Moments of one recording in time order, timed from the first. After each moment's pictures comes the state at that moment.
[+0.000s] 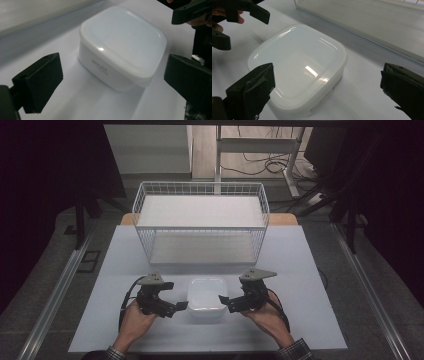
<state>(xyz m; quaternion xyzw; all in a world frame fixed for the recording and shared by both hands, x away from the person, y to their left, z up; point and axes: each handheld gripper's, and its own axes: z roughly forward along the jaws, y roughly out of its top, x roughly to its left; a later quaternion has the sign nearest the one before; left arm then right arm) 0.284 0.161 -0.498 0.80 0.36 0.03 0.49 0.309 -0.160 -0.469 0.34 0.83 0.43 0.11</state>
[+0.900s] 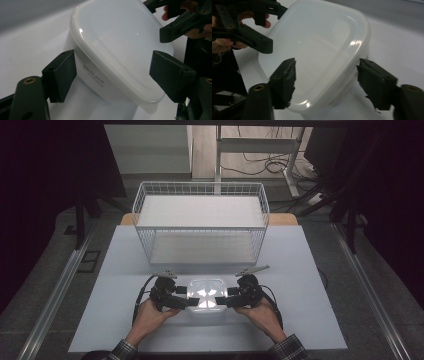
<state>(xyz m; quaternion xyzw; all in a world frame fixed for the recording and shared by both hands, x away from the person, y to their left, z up) 0.307 0.135 -0.512 0.80 0.39 -0.06 0.45 0.327 -0.155 -0.489 0.38 0.83 0.40 -0.05</state>
